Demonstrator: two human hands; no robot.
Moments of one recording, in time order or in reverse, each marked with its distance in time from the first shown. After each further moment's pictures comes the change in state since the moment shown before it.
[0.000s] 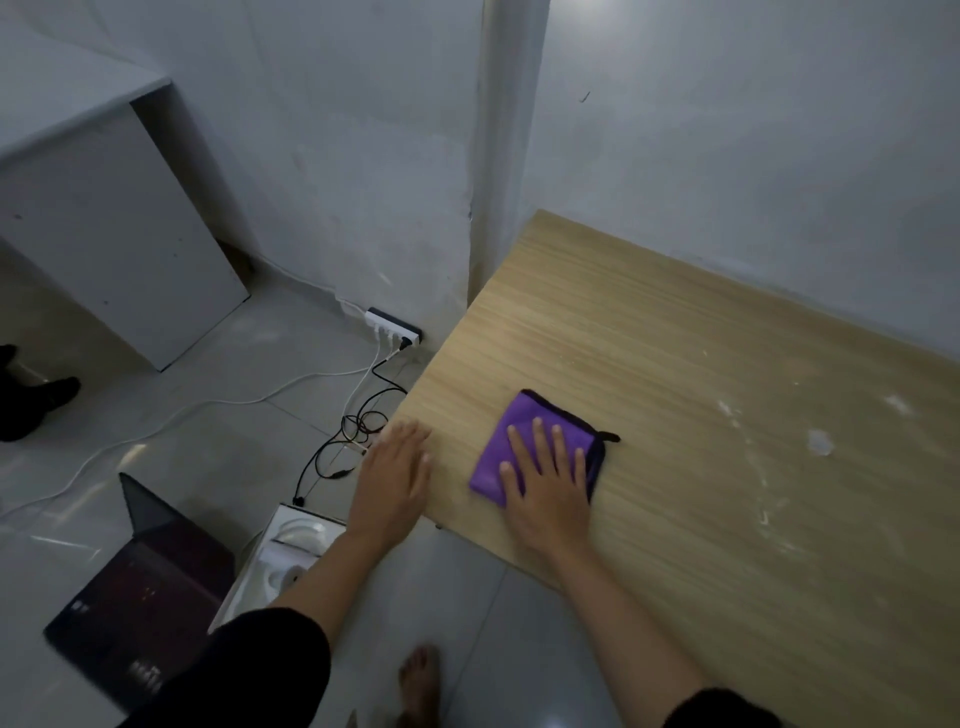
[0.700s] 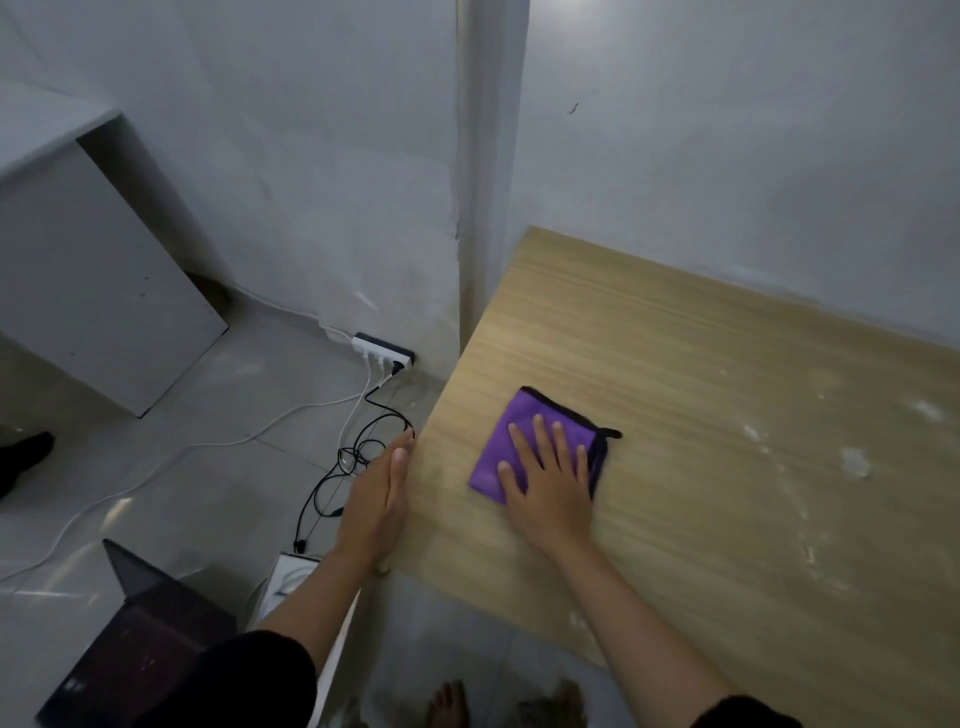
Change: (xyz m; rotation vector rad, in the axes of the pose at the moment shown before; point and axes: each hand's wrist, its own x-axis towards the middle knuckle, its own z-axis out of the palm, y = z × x) left_hand 0.070 -0.015 -0.028 -0.368 -0.019 -0.093; right_hand 0.071 -0.024 -0.007 0.068 0.019 0.099
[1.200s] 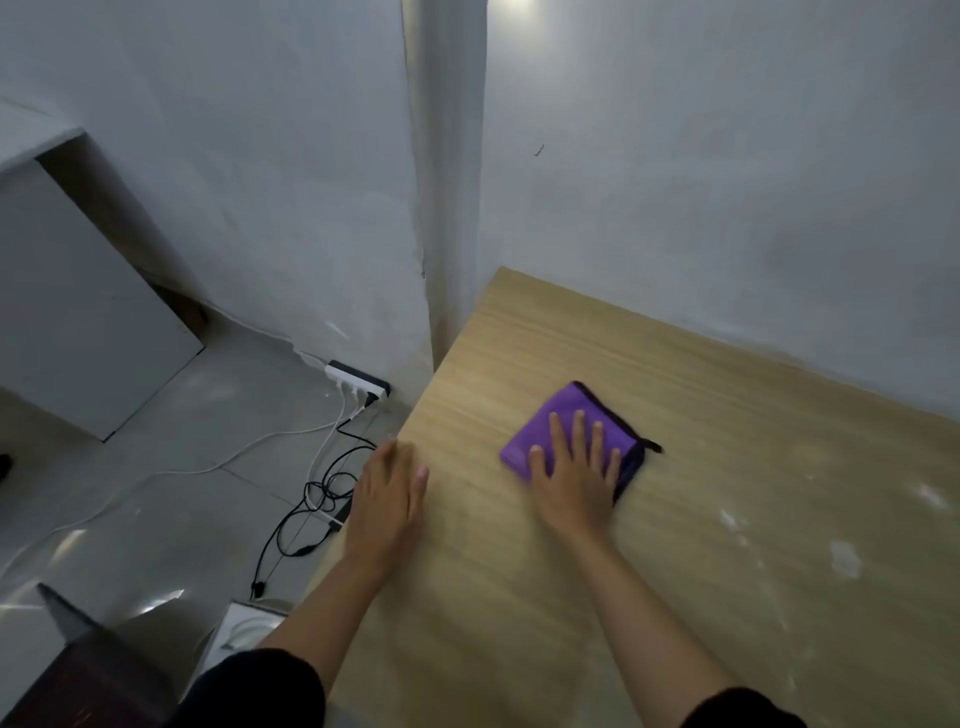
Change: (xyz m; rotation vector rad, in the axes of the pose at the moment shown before) left_hand 0.078 0.045 0.075 0.300 0.031 -0.018; right_hand 0.112 0.074 -0.040 0.023 0.107 0.206
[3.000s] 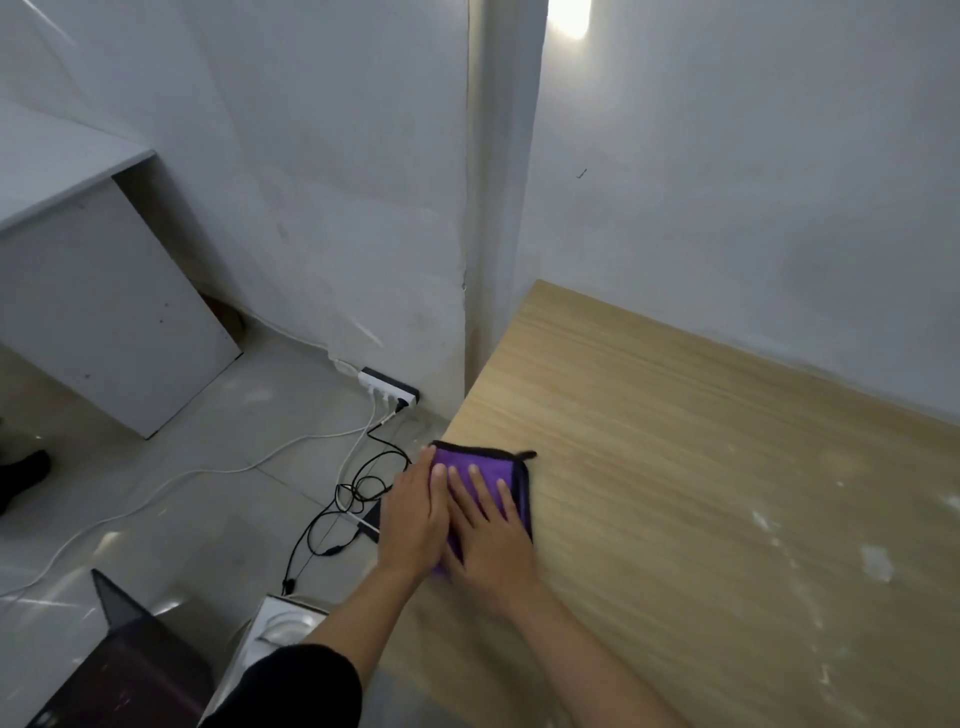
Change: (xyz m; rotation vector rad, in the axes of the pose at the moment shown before) left_hand -0.021 -0.012 -0.021 -0.208 0.082 -0.044; right_hand -0.094 -0.083 0.041 -0.107 -0.170 -0.654
